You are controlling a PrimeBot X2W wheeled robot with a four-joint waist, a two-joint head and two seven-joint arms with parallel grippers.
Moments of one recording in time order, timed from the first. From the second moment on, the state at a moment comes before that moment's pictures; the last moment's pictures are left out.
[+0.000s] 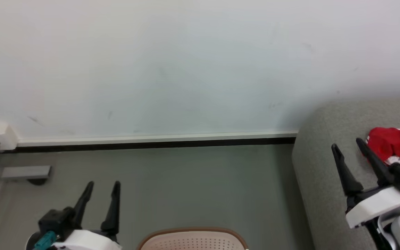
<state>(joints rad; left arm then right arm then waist) -0.12 0.25 -0.22 0.24 -0.39 0.02 -0.26 -0.42 -0.36 0.40 0.46 0.58 0.13 -0.26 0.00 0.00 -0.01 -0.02</state>
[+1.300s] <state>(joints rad) -0.06 0.07 0.06 0.26 -0.16 -0.06 -0.26 -0.13 -0.15 0.18 0.26 0.31 0.13 -0.26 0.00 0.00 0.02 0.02</state>
